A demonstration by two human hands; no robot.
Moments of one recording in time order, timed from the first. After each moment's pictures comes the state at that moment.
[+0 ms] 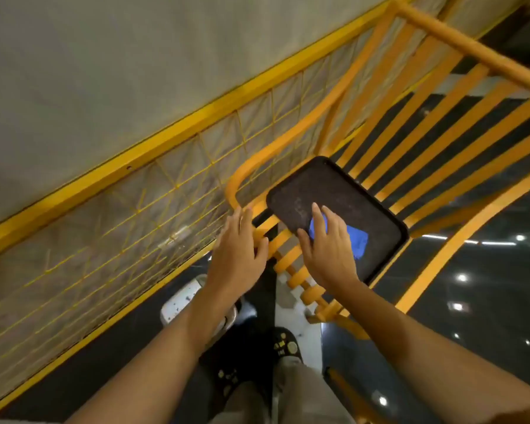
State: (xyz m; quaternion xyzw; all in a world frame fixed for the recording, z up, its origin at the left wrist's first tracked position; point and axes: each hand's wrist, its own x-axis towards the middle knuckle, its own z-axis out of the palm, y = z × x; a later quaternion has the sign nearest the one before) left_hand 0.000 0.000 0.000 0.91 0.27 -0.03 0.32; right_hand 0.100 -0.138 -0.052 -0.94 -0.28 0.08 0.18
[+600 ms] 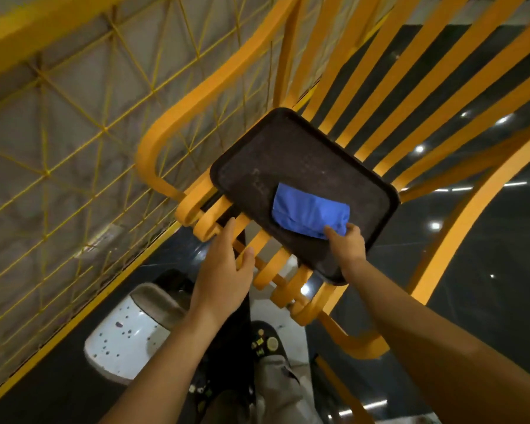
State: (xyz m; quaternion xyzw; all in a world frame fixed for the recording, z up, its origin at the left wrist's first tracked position) left_hand 0.066 -0.052 -0.146 0.81 0.28 -0.05 0.51; right_hand 0.206 -0.224 -0.241 -0.85 0.23 0.25 0.40
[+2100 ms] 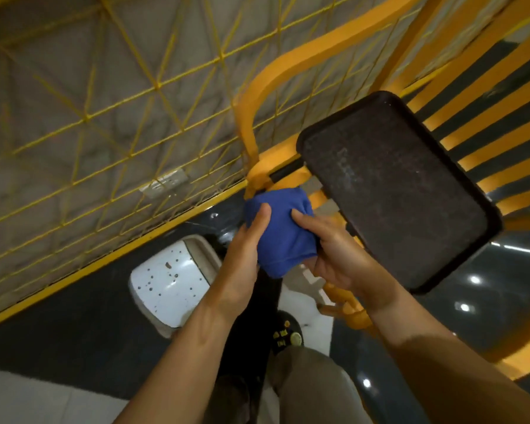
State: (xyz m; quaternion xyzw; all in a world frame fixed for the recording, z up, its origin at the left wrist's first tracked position) left_hand -0.012 -0.010 -0.204 0.39 0.35 0.05 0.85; right_hand 0.099 -0.095 -0.190 -0.44 0.04 0.63 0.64
